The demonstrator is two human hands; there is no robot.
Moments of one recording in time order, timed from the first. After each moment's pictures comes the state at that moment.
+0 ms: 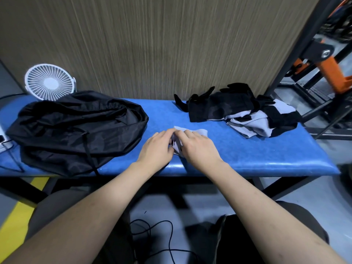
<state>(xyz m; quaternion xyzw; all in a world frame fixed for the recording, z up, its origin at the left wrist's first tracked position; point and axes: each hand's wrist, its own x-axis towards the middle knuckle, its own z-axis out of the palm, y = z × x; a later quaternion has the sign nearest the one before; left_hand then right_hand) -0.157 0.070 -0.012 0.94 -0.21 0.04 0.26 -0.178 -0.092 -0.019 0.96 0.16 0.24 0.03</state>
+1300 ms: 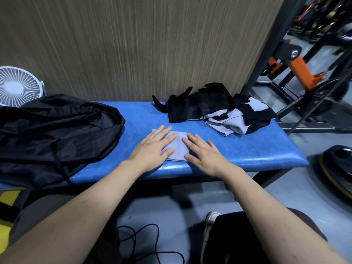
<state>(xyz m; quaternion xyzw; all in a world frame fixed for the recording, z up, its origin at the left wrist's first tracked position) -0.142 0.036 -0.024 0.93 -0.33 -0.02 0.16 -0.211 -0.185 -0.019 0.98 0.06 -0.08 -0.14</state>
